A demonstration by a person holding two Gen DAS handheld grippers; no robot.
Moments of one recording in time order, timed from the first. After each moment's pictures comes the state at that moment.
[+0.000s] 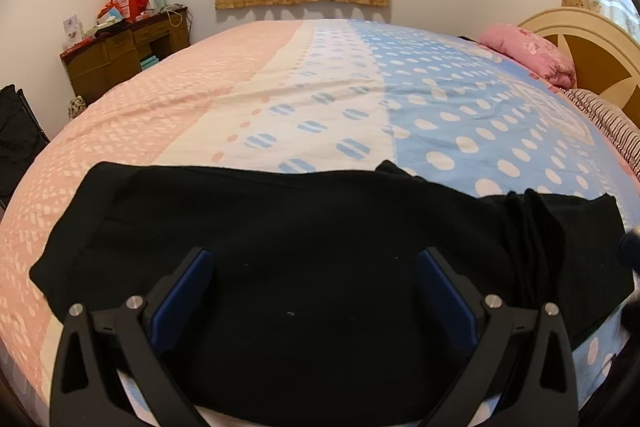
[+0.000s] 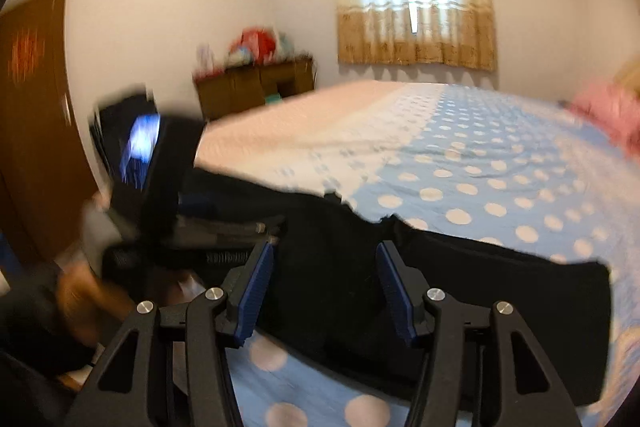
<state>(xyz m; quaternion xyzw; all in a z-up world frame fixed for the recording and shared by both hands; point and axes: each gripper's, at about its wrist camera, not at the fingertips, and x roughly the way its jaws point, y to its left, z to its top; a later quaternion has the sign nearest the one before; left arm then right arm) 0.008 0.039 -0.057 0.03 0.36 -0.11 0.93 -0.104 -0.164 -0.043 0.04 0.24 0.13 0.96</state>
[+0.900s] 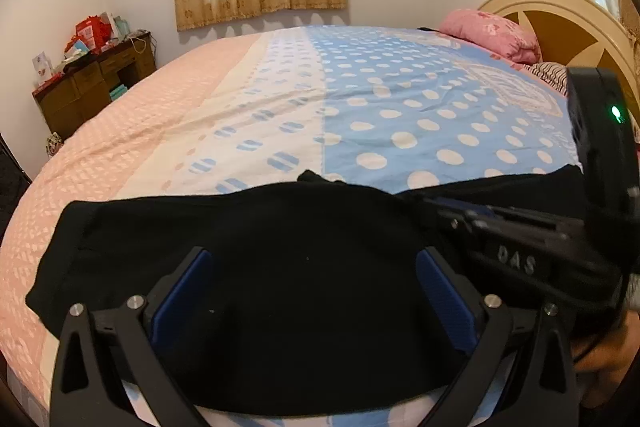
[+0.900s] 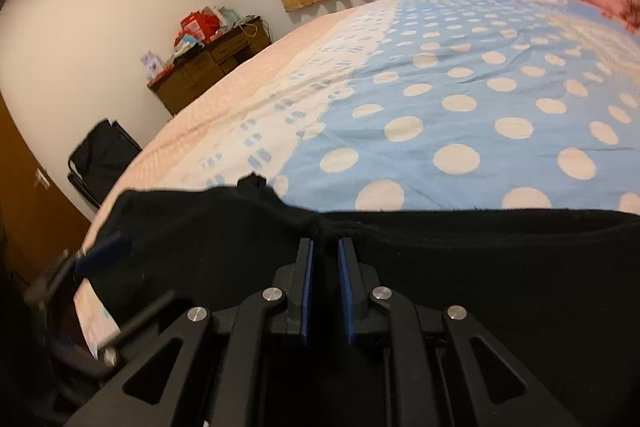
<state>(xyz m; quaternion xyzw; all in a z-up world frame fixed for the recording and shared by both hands) -0.011 -0.003 -0.043 0.08 0.34 -0.17 0.92 0.008 -0.194 -0.100 0.16 0.36 0.10 0.91</state>
